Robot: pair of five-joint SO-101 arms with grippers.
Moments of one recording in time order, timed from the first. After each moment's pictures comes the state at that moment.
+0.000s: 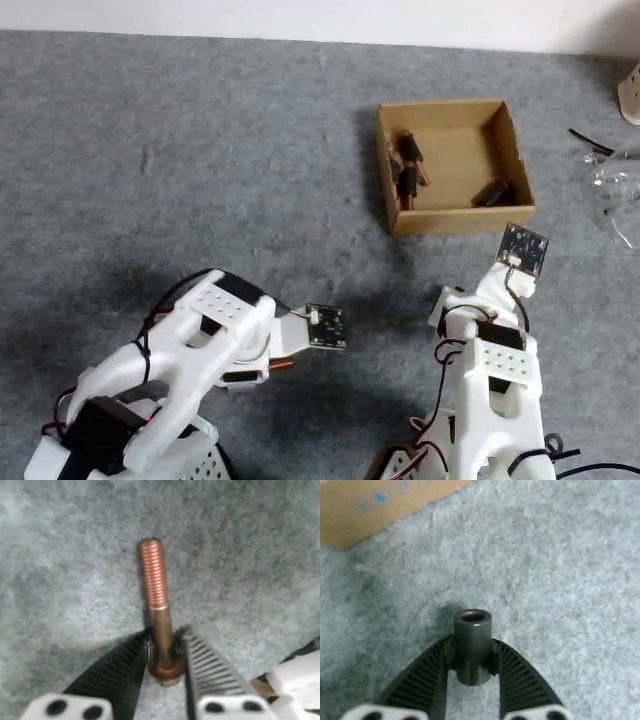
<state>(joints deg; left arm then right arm) 22.0 -16.9 59.2 67.0 -50.6 9.0 -44.2 76.3 33.9 -8.1</state>
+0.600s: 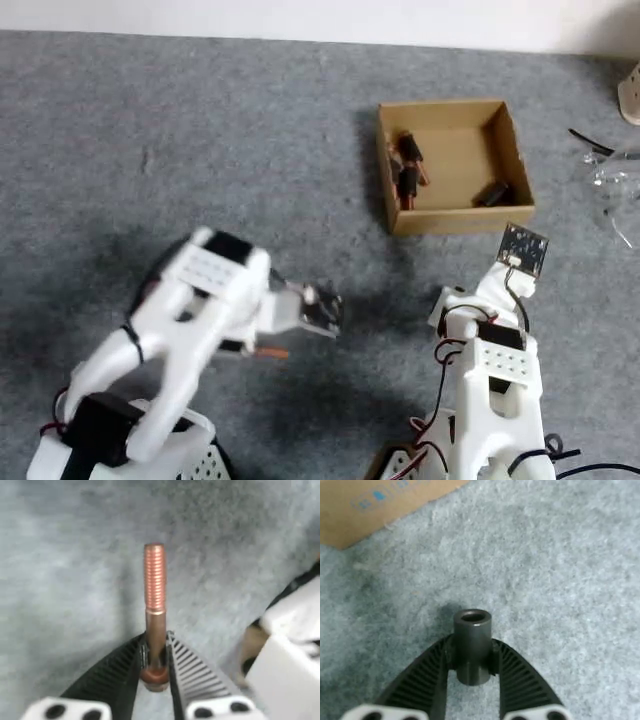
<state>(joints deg) 16.1 -16.7 42.6 86.0 -68.2 9.0 -44.2 76.3 33.9 -8.1</state>
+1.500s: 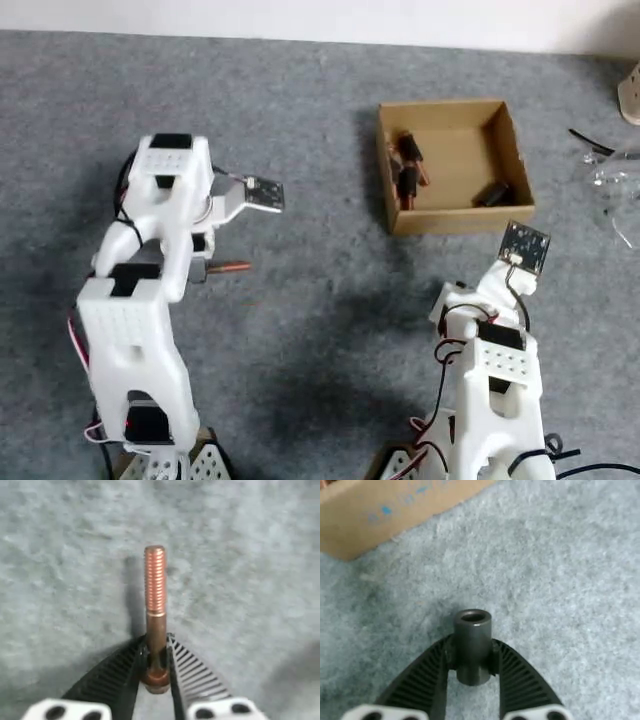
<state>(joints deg) -5.8 32.4 -10.4 95.2 -77.9 9.0 -44.2 76.3 31.5 -8.1</state>
